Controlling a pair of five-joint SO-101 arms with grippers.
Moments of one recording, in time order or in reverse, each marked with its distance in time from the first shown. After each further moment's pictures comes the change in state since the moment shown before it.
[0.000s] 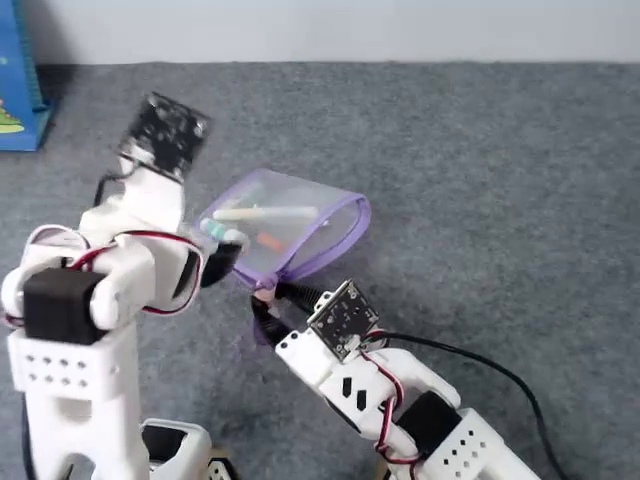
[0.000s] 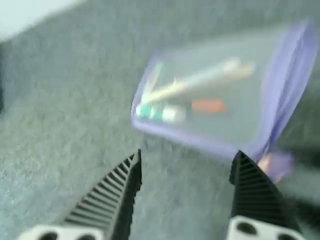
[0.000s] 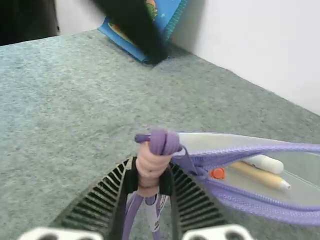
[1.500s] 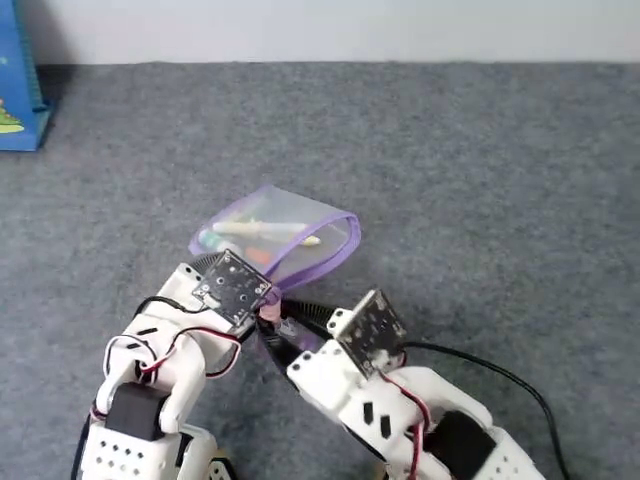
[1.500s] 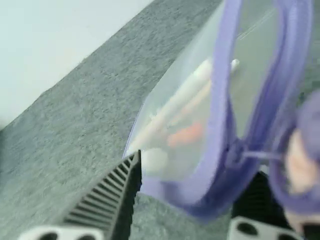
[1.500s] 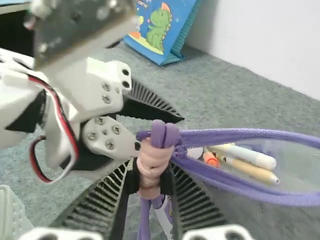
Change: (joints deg) left arm 9.3 -44.6 66.2 -44.4 -5.3; right arm -5.6 -11.9 -8.6 20.2 -5.5
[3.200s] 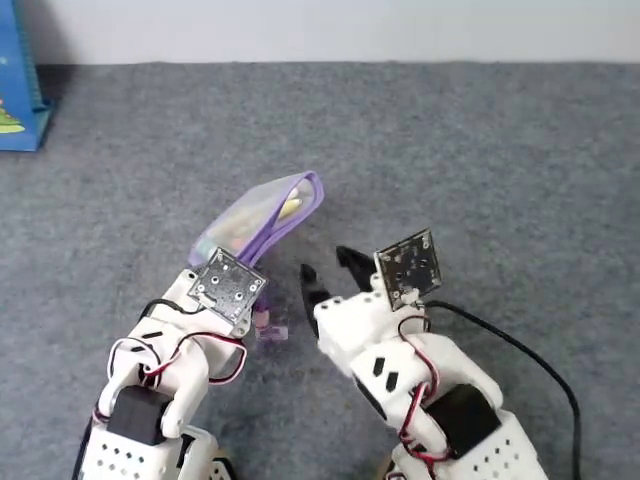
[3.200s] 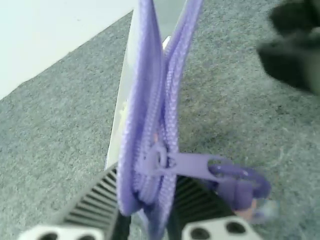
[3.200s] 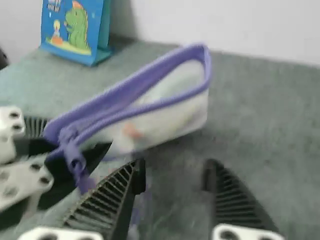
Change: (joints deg) left arm 1.1 -1.1 0.8 1.8 6.4; right arm 14.2 13.0 -9.5 5.0 -10.1
